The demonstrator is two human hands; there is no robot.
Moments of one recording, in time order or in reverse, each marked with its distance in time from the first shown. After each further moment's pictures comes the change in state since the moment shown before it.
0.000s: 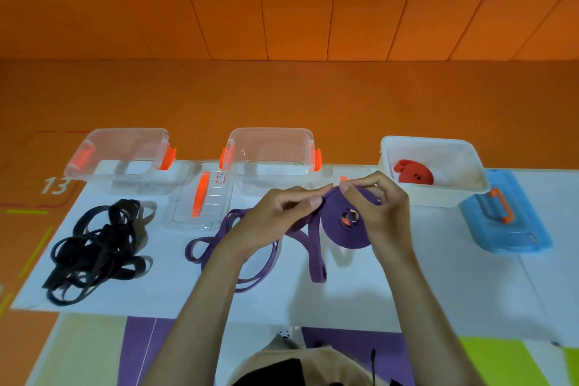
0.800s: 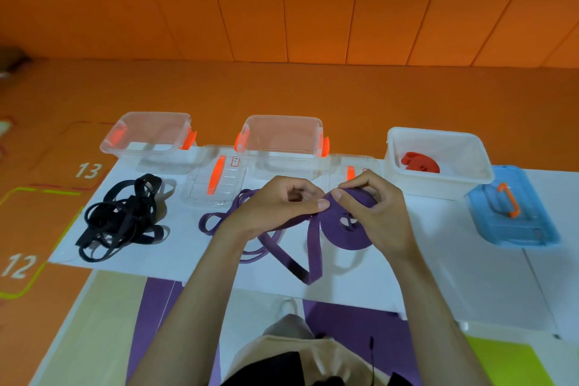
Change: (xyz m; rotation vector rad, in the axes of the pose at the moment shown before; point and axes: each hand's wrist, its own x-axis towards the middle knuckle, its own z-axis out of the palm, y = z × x) left_hand -0.051 0.007 0.039 0.021 0.048 -0.103; right_hand -0.057 -0.004 -0.035 -0.014 -0.275 -0.106
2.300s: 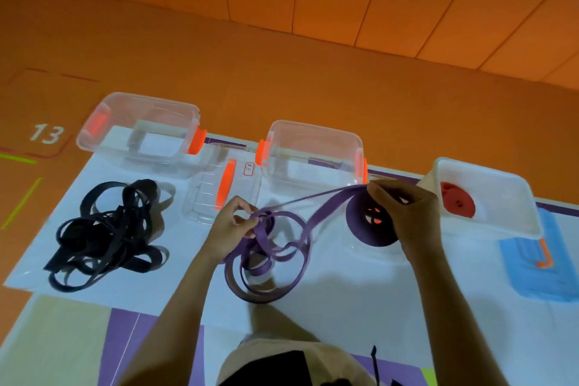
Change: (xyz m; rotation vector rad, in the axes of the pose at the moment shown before) left_hand 0.079 -0.218 -0.190 -0.159 0.408 -0.156; right_hand 0.150 0.059 0.079 -0.206 0.184 0.170
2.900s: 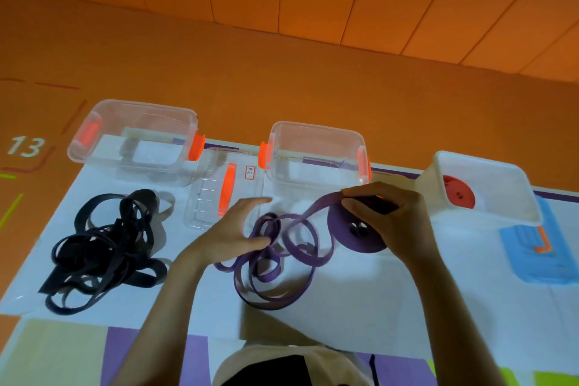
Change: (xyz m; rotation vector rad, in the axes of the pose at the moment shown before) left_hand -0.013 0.050 -0.047 0.467 -0.427 0.130; right_hand -0.026 -0.037 0.042 -0.257 -0.206 -0.289
